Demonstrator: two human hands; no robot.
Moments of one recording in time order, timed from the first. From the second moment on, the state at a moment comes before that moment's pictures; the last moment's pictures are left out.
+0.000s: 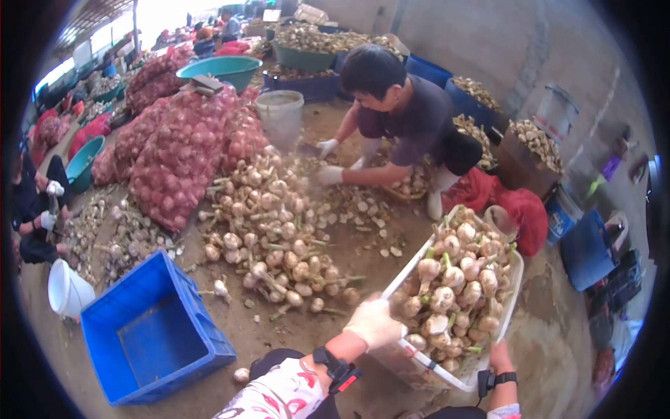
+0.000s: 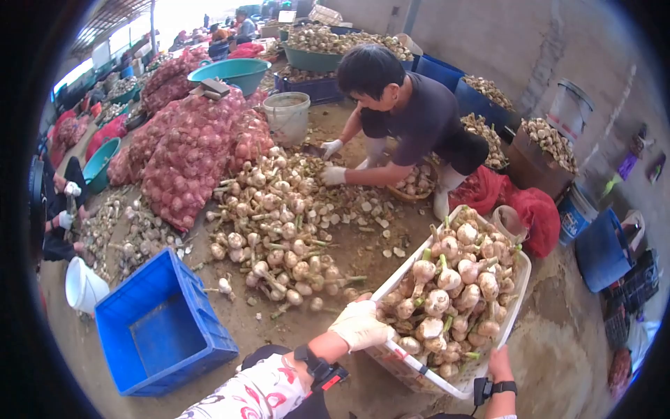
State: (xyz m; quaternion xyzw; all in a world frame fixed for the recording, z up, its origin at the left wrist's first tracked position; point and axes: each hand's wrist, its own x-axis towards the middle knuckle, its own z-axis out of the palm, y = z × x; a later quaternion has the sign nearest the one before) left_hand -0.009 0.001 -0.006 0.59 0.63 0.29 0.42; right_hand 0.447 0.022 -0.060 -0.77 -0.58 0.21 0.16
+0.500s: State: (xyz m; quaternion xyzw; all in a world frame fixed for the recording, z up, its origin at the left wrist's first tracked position) left_hand -0.012 0.001 0.004 0.57 0.64 0.23 0.46; right_hand 0.437 0.021 -0.051 -0.78 -0.58 0.20 0.14
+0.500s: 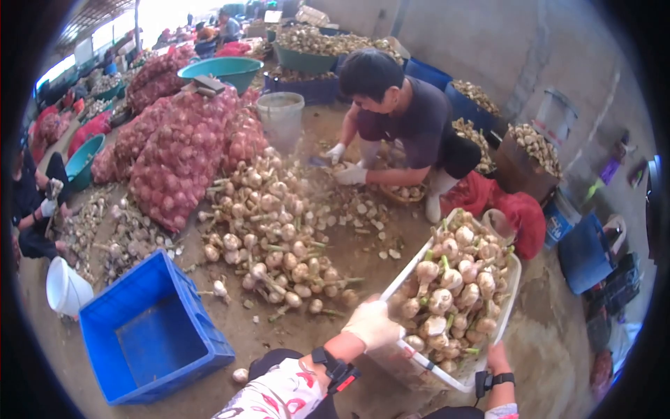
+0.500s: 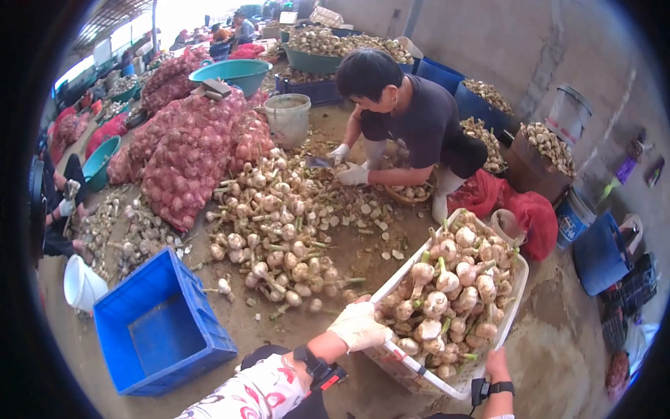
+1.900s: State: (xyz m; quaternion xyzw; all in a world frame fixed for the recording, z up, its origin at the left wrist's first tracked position) left_hand -0.013 -0.002 0.001 0.60 0.63 0.27 0.42; right_hand 0.464 0.031 -0.084 -0.79 -0.57 0.18 0.13
